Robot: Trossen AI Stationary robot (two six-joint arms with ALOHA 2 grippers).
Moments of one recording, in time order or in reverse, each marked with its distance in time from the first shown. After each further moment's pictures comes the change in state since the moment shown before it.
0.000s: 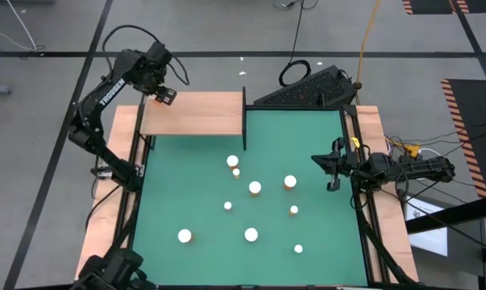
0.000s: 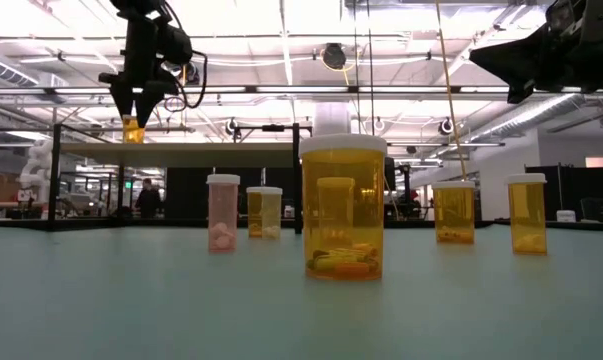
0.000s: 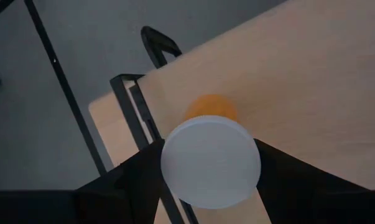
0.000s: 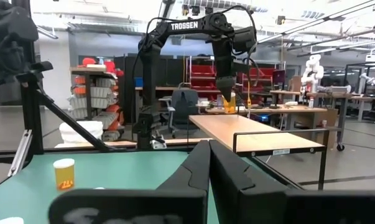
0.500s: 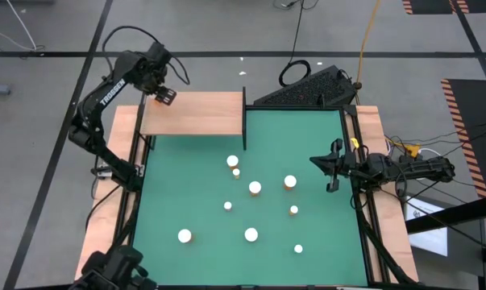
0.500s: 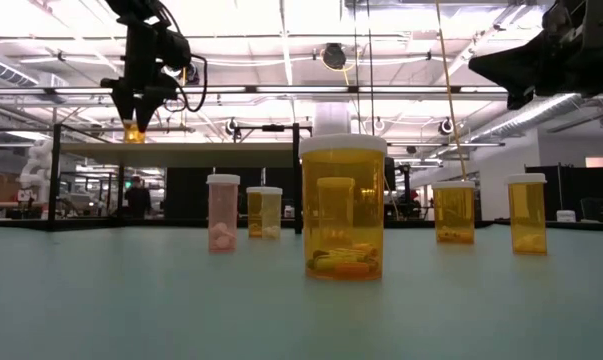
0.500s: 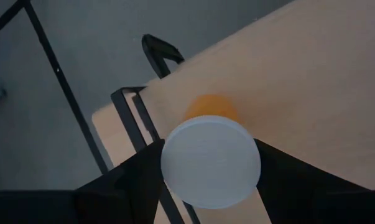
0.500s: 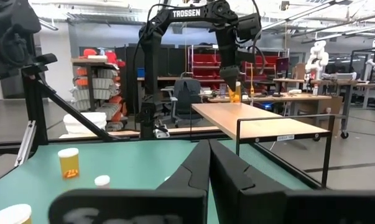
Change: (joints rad) left arm 0.022 0.000 -0.027 0.061 0.000 0.059; right arm 0.000 0.000 0.000 -0.051 -0.004 0.034
